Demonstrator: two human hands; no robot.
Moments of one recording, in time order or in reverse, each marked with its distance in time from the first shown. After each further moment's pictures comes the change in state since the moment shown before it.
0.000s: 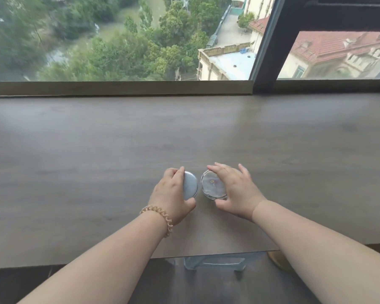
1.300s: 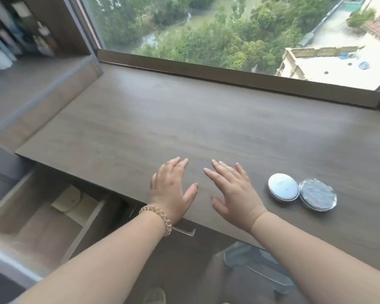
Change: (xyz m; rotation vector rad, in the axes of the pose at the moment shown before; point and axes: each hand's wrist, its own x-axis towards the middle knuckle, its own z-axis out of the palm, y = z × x) left_hand -0.112 -0.134 -0.071 0.094 0.394 -0.272; right_hand 0.032 -0.181 0.068 0.056 0.101 -0.472
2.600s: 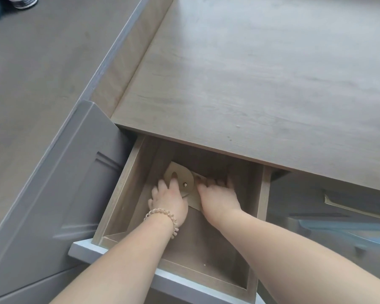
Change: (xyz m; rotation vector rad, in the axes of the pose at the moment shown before) left_hand -0.027 -0.460 -0.030 0.185 -0.500 -0.456; right_hand 0.179 -0.335 0.336 -0.239 -0.680 0.337
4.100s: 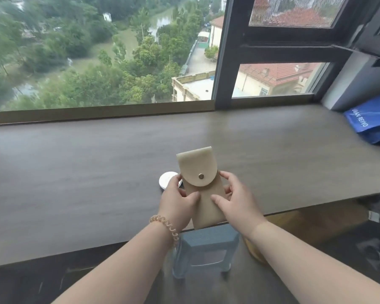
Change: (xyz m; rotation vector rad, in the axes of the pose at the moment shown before) left_hand -0.318 0.589 0.022 -0.894 -0.230 0.675; right_hand -0.408 0.555 -0.090 1.034 0.816 0.467
